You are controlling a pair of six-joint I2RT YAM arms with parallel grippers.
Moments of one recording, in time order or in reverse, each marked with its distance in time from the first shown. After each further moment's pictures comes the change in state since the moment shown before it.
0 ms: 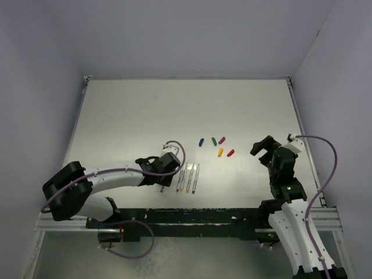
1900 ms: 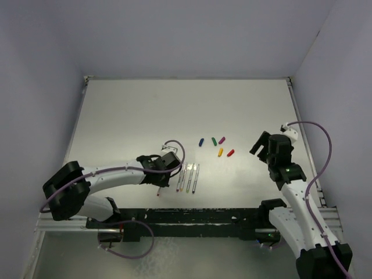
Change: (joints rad) left arm -0.016 0.035 0.085 -0.172 0.021 -0.103; right arm 0.000 0.241 0.159 -0.129 -0.005 -0.061
